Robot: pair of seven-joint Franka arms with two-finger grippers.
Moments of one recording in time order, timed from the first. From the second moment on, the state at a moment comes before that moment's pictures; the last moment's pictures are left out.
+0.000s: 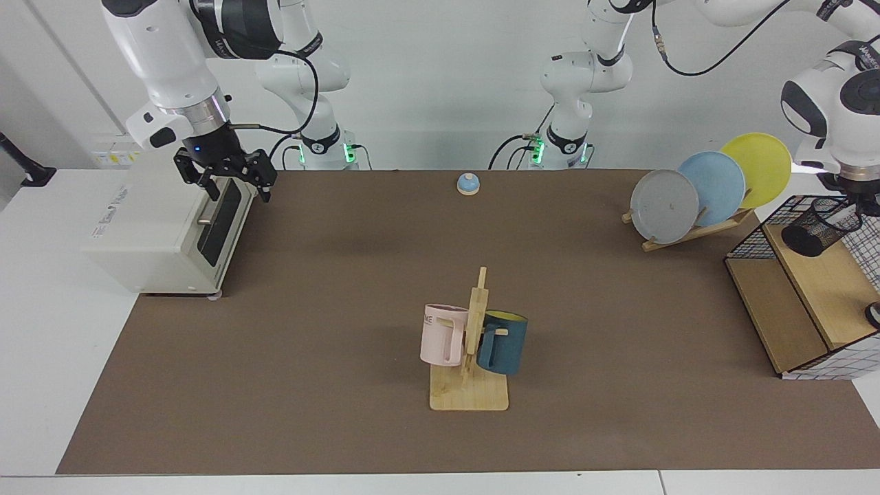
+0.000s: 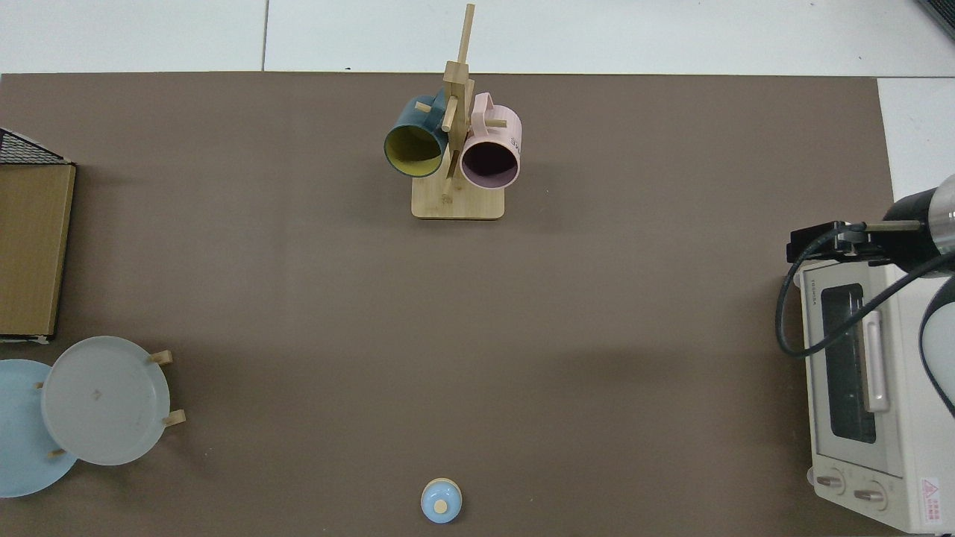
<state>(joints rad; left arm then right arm) 0.03 0.16 0.36 -1.69 0.64 2.01 1.69 0.02 -0.04 -0.01 -1.70 0.01 1.69 0.08</state>
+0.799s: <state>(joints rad) 0.03 0.15 0.37 -1.69 0.57 2.02 1.69 0.02 -0.04 -0.01 -1.70 0.01 1.69 0.08</state>
